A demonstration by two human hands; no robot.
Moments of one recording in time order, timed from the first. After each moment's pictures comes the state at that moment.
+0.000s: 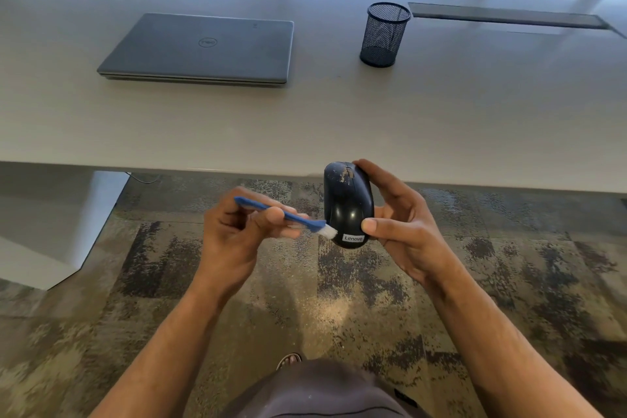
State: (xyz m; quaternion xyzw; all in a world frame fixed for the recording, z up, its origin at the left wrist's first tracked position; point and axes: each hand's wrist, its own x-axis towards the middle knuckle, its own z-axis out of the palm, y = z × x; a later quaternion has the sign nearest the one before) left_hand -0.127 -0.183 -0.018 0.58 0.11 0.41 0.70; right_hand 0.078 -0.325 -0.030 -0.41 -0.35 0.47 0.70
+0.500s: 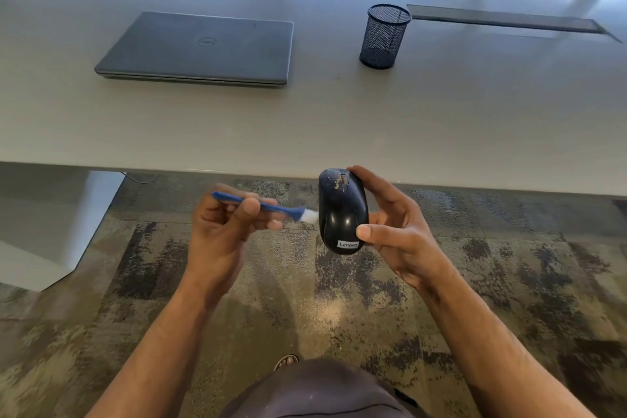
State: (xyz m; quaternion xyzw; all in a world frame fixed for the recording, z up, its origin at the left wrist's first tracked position) left_hand -0.134 -0.163 -0.030 0.52 0.12 0.42 0.74; right_hand 0.073 -0.320 -0.036 -0.42 -0.36 0.48 0.68
